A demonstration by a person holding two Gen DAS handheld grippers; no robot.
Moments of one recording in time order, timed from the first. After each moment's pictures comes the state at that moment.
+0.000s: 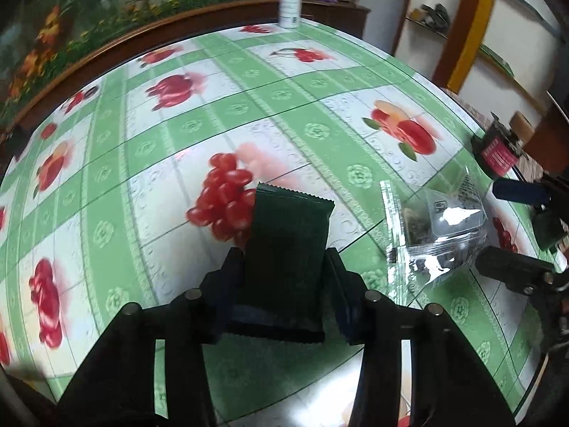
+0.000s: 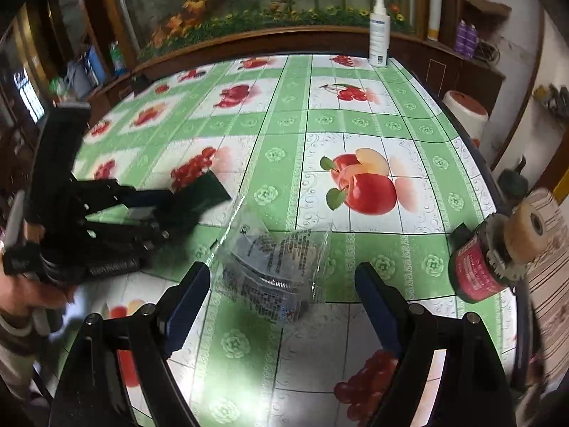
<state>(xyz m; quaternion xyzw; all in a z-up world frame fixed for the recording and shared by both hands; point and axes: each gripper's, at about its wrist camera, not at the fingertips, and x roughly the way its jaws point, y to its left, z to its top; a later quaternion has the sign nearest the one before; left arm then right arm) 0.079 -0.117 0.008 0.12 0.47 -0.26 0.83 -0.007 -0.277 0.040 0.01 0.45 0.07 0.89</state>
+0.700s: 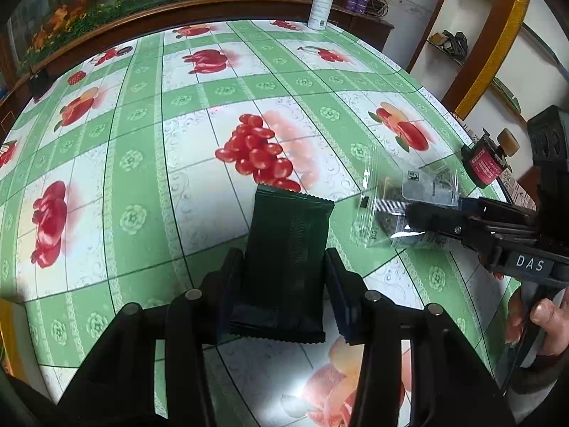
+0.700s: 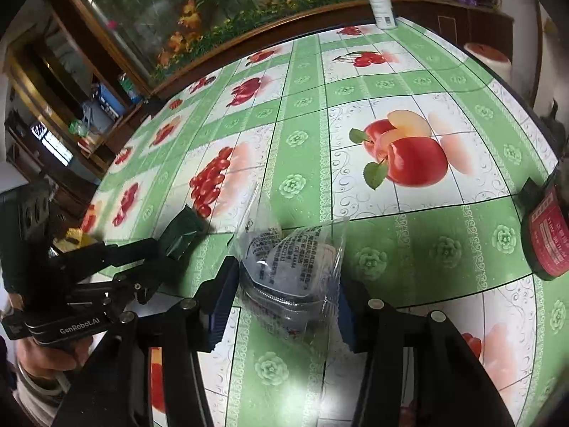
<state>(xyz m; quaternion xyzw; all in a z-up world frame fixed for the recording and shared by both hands) 0.044 -0.085 0.011 0.05 0.49 -0.24 0.84 0.009 -0.284 0.009 0.14 0.46 0.14 0.87</state>
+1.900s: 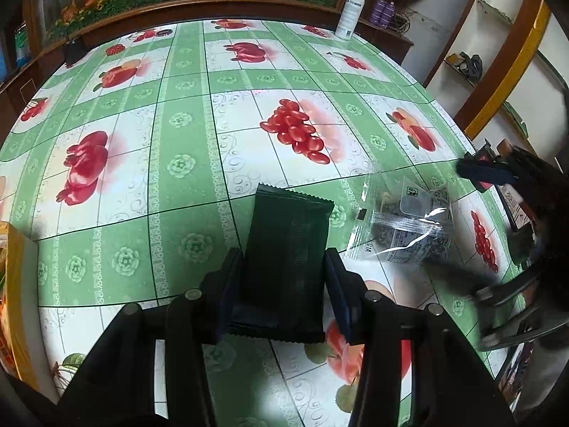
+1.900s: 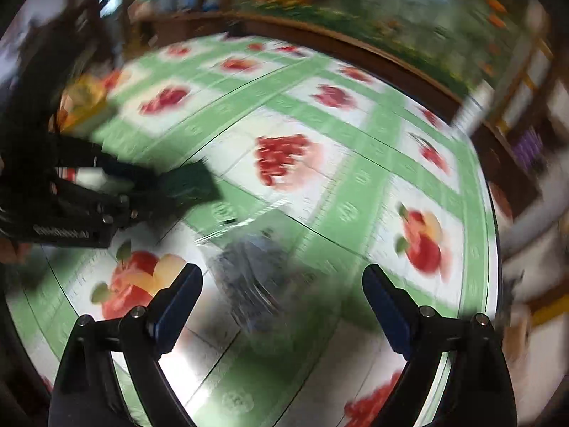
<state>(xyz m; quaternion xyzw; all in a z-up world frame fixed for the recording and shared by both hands) 0.014 -0.045 0.016 0.00 0.49 -0.20 0.85 -0.014 -0.192 0.038 -0.22 0.42 0.19 0.86</state>
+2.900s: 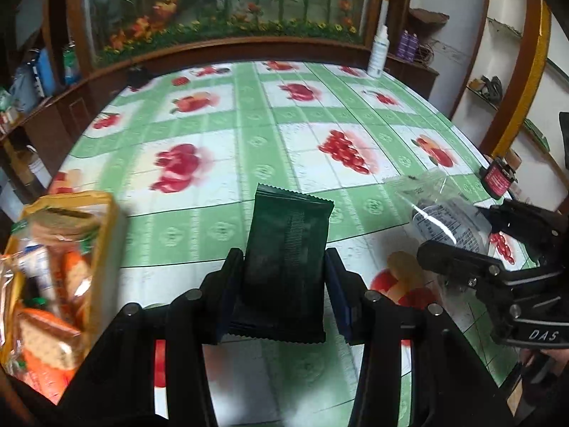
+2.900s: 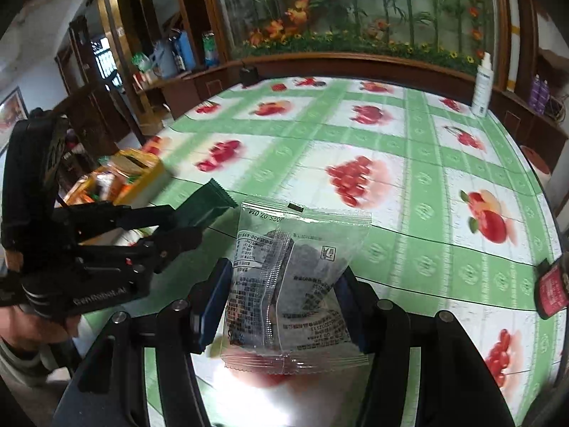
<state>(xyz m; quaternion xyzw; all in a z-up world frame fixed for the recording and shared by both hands) -0.046 0.005 0.045 0.02 0.41 -0.12 0.90 -0.051 -0.168 0.050 -0.02 0.39 0.23 0.89</state>
